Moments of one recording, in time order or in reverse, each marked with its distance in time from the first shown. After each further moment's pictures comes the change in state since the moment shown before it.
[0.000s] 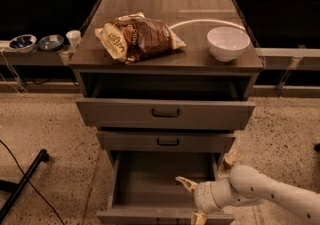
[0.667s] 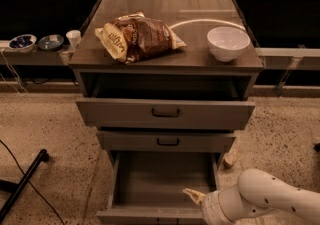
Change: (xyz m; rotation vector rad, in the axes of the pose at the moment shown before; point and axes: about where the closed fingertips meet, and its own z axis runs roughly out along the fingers) arm -0.044 0.061 -0.051 -0.064 0.152 0.058
